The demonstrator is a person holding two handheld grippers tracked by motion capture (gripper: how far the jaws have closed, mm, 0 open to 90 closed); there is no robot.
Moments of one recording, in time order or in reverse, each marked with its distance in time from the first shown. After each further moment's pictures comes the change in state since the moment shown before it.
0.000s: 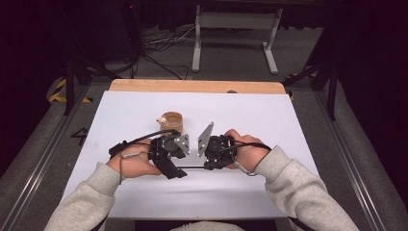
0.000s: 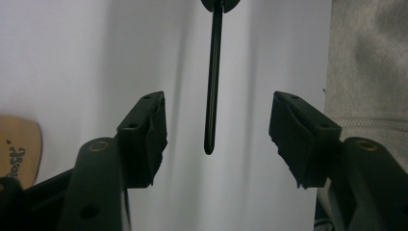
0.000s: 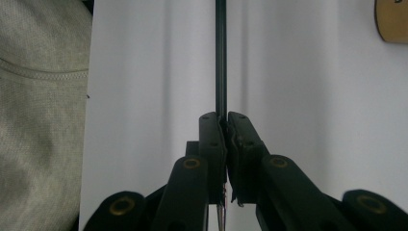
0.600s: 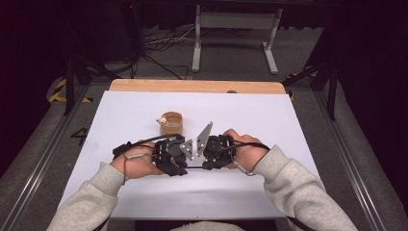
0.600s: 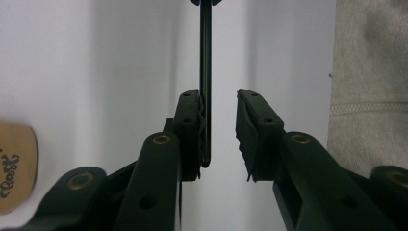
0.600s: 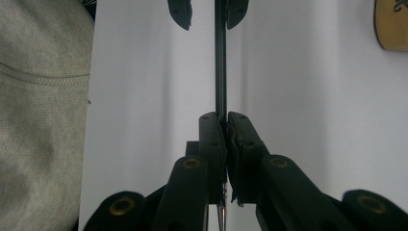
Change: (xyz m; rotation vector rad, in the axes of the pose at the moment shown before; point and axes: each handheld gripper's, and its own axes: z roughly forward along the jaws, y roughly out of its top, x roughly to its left) left arm -0.004 0.006 0.011 0.080 0.016 0.085; right arm 0.000 0.003 0.000 -0.003 0.004 -0.003
